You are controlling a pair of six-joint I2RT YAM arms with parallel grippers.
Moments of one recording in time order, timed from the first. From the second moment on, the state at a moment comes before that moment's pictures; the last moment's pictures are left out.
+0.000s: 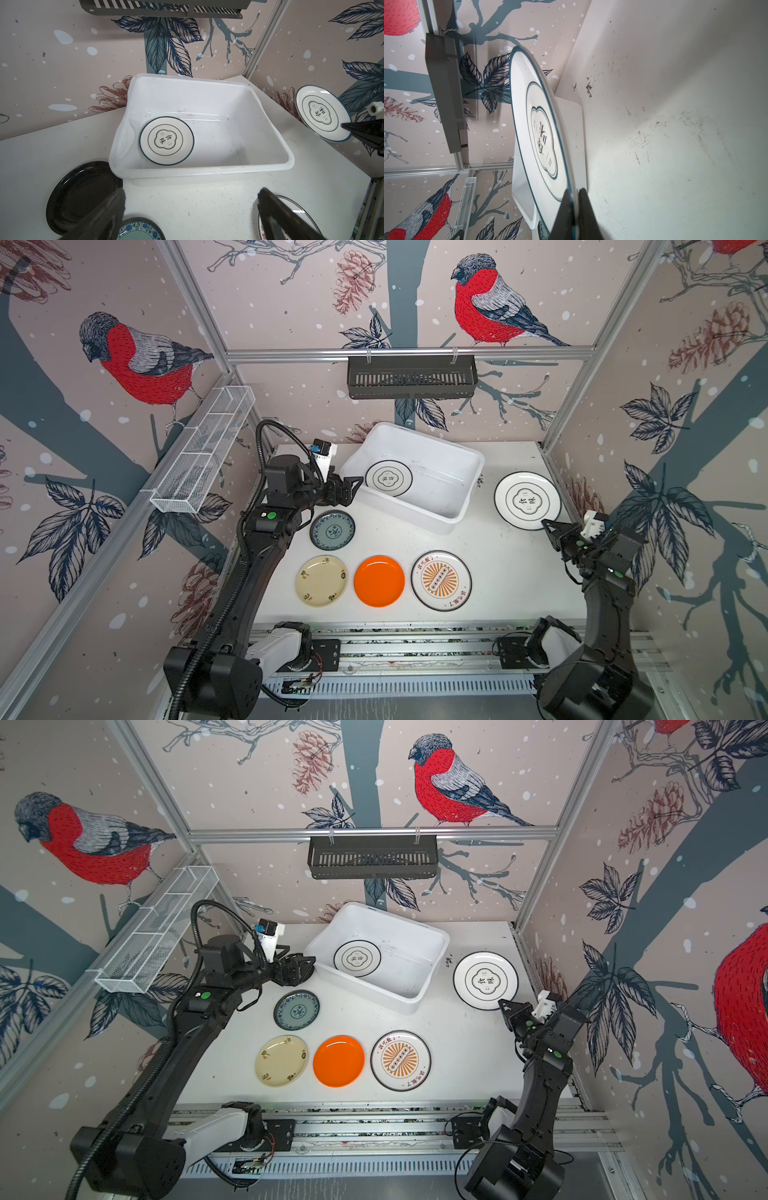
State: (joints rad) left arm -0.12 1.13 1.11 -0.36 0.51 0.03; right arm -0.61 0.86 0.56 -0.27 -0.88 0.73
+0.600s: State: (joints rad) left arm -0.13 1.12 1.11 -0.36 0.51 0.03; right arm -0.03 1.11 0.95 -0.26 -0.61 0.79
